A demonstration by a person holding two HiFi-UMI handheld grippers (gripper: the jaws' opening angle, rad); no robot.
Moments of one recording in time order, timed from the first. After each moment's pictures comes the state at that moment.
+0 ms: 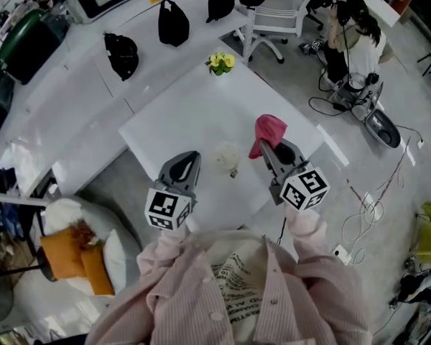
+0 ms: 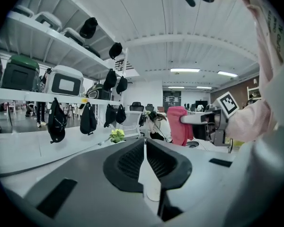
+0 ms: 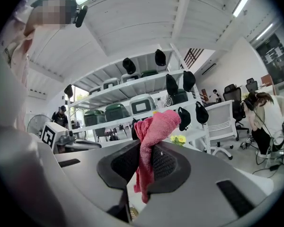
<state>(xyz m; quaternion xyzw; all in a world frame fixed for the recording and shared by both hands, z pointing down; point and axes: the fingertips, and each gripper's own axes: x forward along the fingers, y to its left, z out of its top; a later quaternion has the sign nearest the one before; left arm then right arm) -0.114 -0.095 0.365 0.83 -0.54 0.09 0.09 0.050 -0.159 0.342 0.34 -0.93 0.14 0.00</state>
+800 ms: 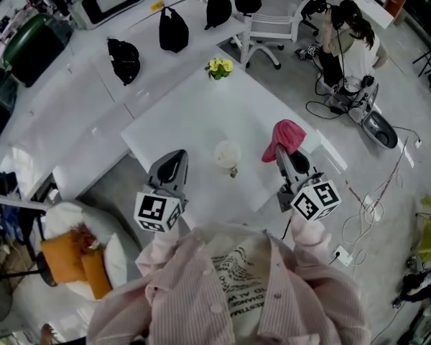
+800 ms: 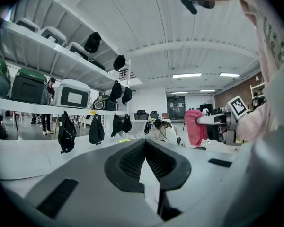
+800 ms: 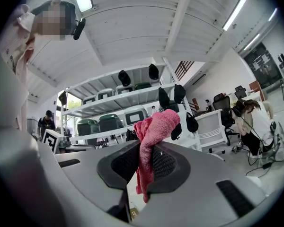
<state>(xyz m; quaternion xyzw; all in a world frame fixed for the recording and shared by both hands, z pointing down) -0.143 -0.078 0.323 0.82 -0.57 0.06 0.05 0.096 -0.131 0.304 0.40 -0.91 0.13 -0.06</state>
